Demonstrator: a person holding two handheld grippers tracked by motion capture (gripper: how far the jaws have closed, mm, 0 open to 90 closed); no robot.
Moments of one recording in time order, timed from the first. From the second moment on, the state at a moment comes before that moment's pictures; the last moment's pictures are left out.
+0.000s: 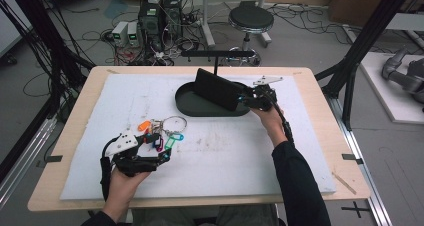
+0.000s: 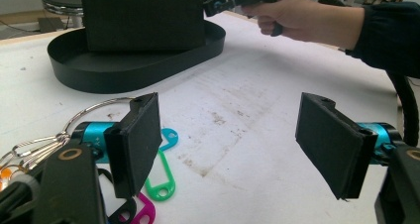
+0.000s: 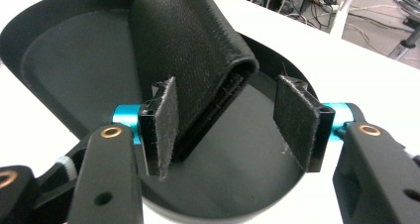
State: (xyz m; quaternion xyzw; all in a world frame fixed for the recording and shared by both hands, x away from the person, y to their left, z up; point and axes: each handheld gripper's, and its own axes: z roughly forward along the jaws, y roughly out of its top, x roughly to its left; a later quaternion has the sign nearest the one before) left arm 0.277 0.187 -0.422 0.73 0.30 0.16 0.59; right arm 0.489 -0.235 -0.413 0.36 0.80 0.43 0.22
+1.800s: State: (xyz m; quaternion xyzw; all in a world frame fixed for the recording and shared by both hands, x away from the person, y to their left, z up) left arm 0.328 0.194 -0.407 0.74 0.33 0.23 0.53; right arm 0.327 -0.339 -0.381 0.37 0.72 0.54 0.24
